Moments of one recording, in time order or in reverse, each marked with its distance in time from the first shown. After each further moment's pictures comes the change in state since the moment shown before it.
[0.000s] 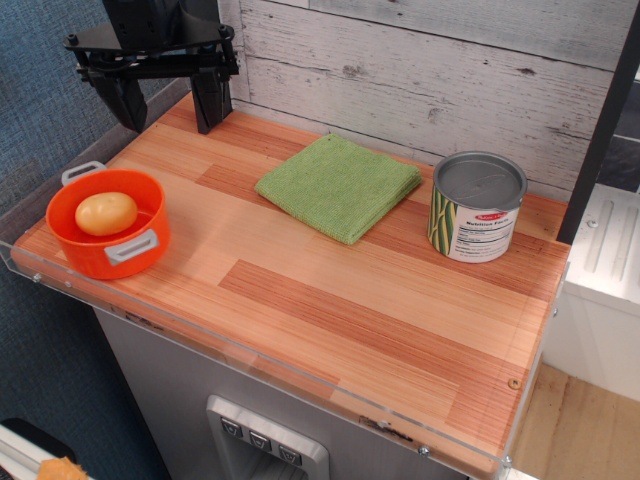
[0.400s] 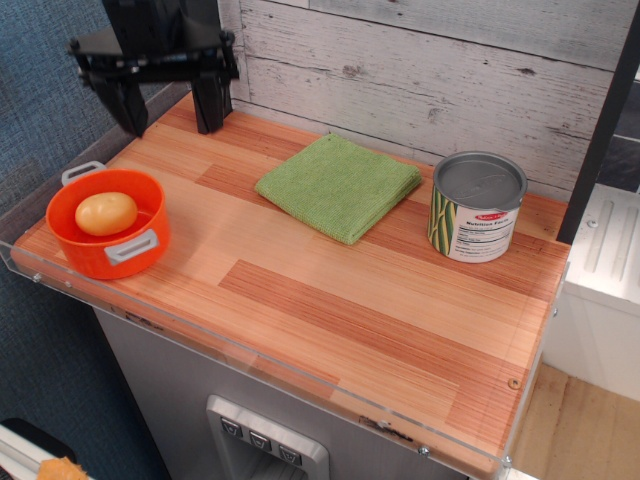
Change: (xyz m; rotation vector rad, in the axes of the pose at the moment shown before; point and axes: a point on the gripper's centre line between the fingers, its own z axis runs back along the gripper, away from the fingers) arm -0.004 -0.001 -0.009 0.007 0.027 0.002
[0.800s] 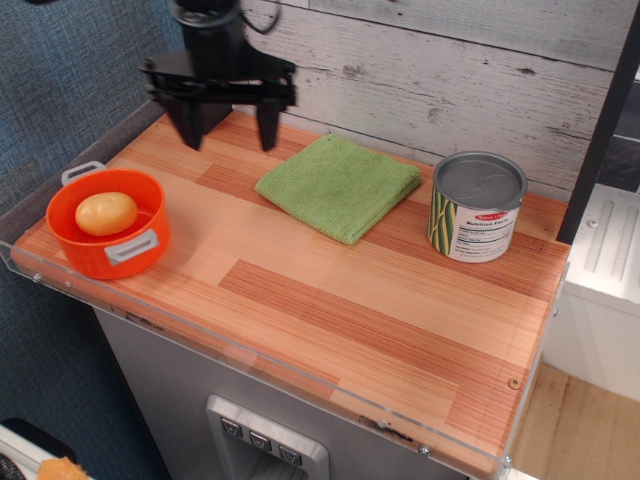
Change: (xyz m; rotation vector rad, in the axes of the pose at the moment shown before) arm 0.017 -0.043 -0.033 0.028 -0.009 -0.086
